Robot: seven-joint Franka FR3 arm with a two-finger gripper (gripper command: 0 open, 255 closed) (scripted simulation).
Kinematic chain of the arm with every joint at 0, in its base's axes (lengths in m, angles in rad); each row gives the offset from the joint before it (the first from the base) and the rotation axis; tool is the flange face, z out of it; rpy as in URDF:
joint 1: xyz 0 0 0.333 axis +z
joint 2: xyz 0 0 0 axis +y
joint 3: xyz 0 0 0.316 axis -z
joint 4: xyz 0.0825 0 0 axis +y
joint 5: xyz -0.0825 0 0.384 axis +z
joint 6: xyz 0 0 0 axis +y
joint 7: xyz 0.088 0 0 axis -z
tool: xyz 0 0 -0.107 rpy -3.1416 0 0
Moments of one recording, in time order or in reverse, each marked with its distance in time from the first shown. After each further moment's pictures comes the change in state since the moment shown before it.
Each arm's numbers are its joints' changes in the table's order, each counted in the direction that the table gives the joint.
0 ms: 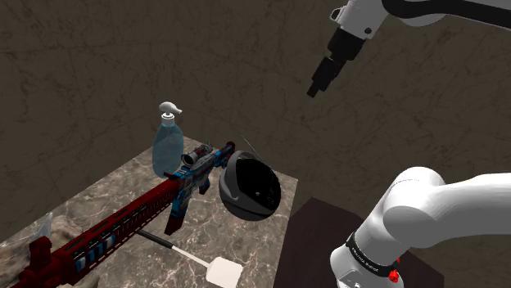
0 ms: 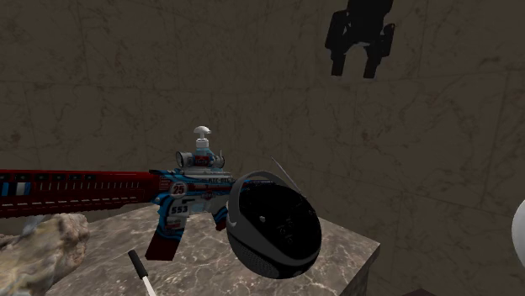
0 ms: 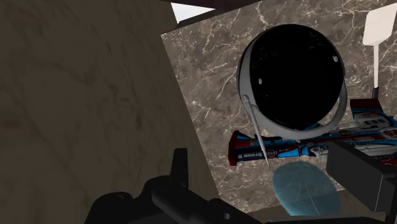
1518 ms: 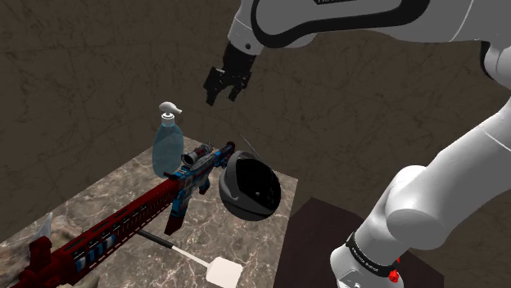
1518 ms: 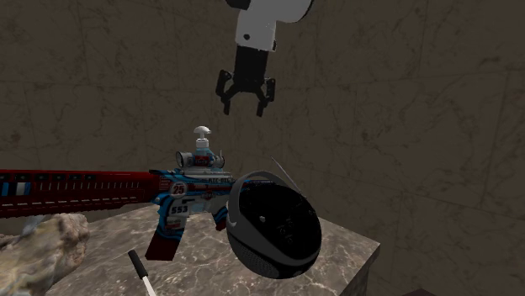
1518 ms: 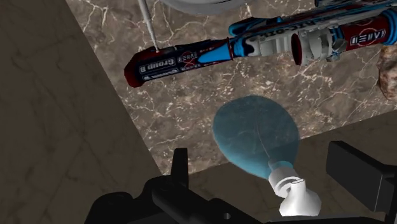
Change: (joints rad) arm 0.078 0.599 -0.240 -0.236 0.093 -0.439 0.281
